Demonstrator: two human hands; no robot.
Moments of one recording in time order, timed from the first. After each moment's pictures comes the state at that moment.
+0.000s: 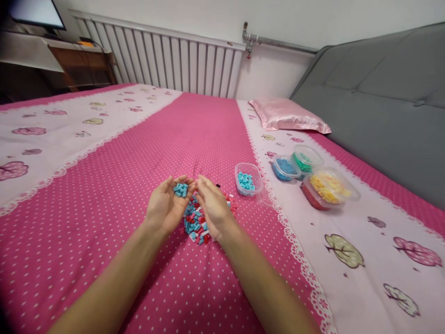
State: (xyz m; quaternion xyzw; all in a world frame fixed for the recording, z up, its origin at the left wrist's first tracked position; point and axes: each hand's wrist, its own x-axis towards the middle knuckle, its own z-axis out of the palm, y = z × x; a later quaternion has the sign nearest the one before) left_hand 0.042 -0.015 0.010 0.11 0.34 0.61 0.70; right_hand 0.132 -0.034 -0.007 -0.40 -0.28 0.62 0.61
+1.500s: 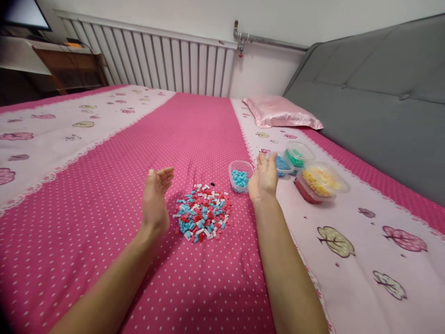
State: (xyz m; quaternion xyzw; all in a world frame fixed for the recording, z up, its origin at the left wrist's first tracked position) left_hand 0.040 -0.012 -0.009 0.41 0.43 0.67 0.45; right_hand 0.259 0.004 0.000 -0.61 -0.37 0.31 0.63
